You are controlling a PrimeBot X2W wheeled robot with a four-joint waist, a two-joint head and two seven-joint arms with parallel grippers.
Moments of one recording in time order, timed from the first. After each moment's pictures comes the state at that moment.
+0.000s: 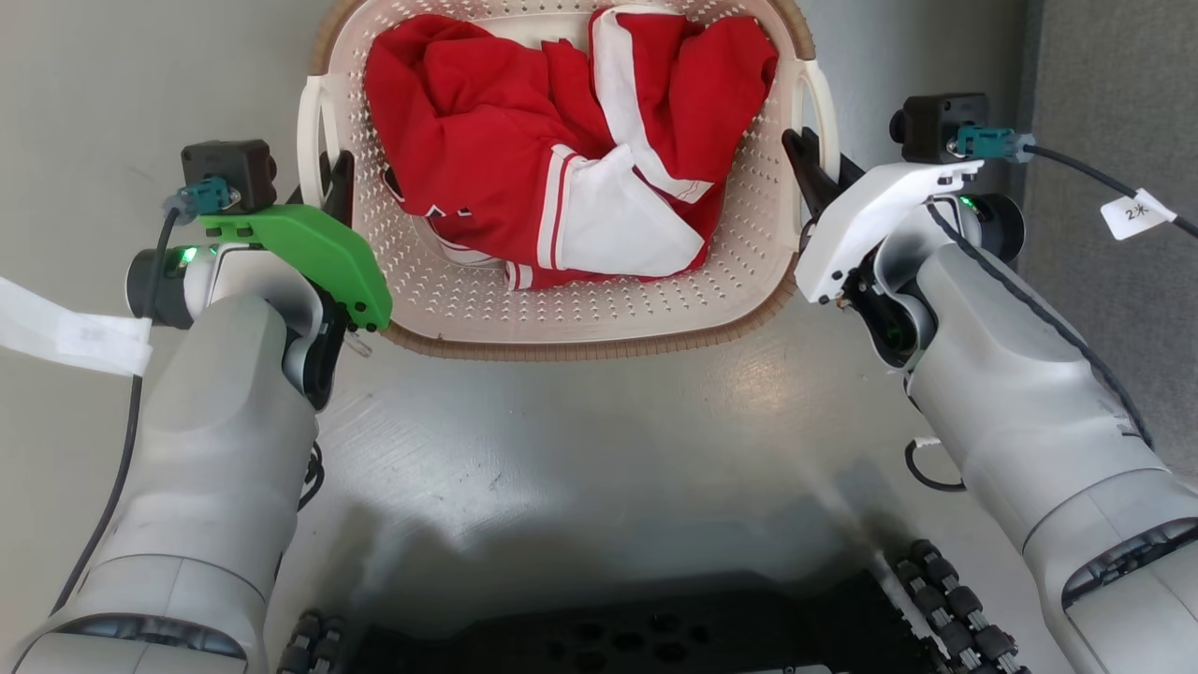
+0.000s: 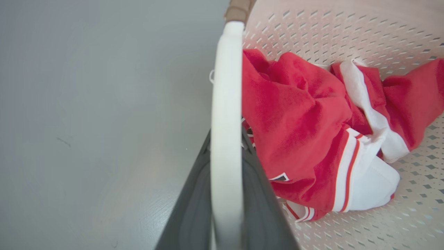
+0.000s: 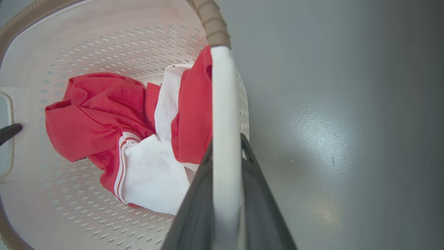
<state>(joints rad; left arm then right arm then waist) -0.91 0.01 -0.32 1.06 -0.44 -0.12 -0.19 -0.87 -0.07 0.55 0.98 0.61 0.12 -0.13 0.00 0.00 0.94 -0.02</state>
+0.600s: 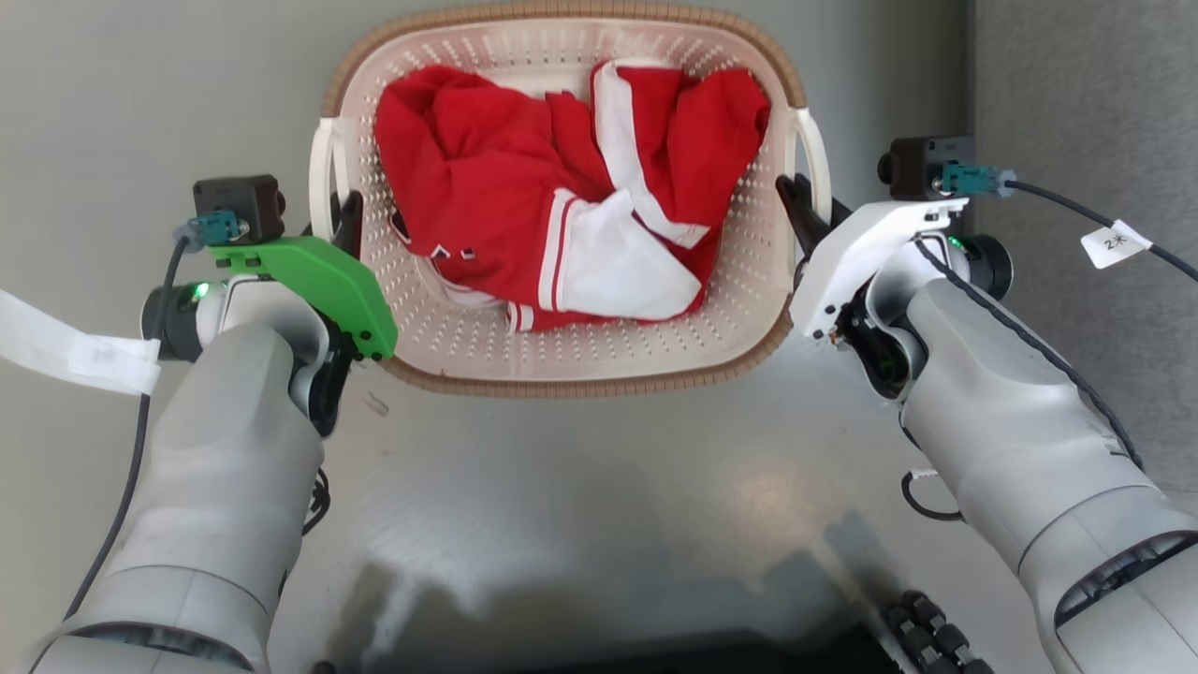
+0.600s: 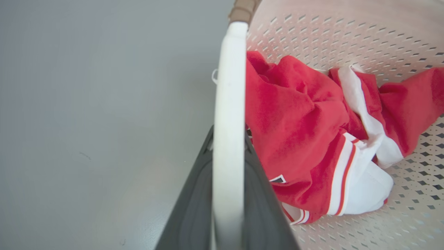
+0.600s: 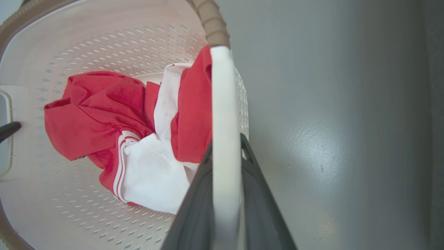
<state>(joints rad) -0.90 0.01 -0.38 1.13 -0.52 -0.13 -0.20 -0.85 -0.07 0.63 1.04 0.69 0.12 -0.14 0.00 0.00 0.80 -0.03</state>
